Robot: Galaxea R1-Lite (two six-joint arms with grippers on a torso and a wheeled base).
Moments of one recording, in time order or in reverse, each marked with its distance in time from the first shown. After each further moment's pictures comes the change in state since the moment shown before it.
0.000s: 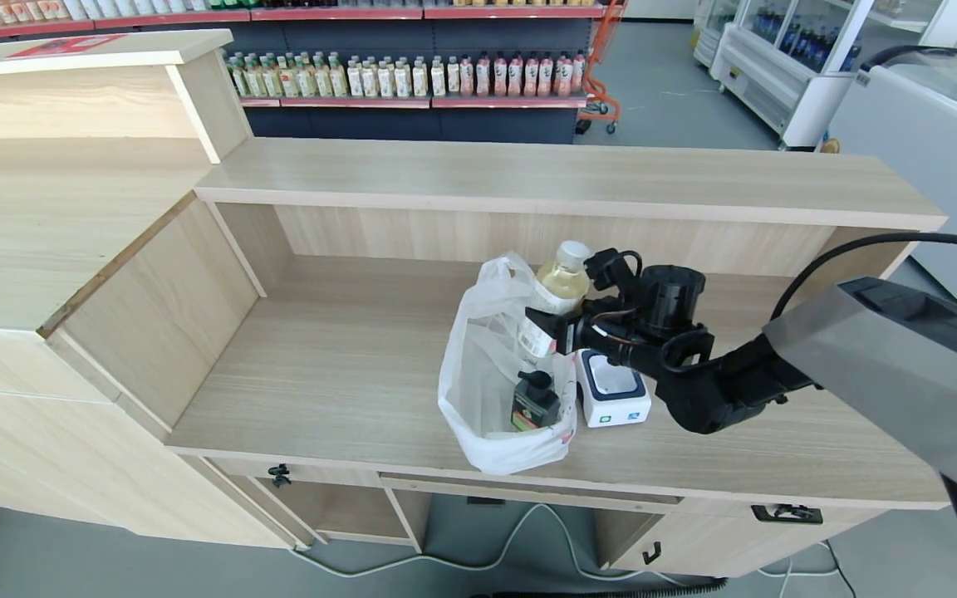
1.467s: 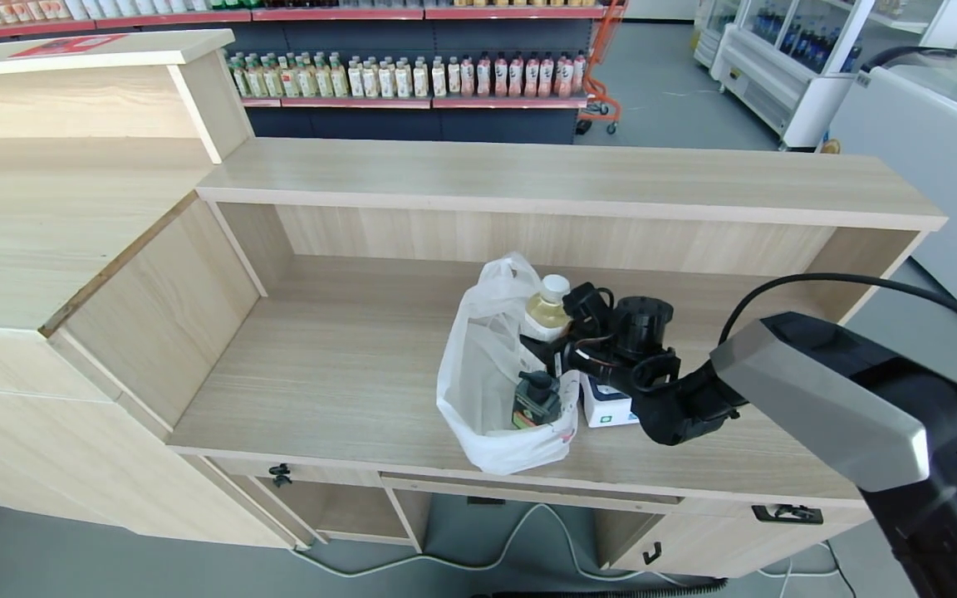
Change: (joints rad) left arm 0.000 0.000 0.000 0.000 0.000 -0.001; right arm -0.031 0.198 -0.147 -0.010 -0.002 -0.142
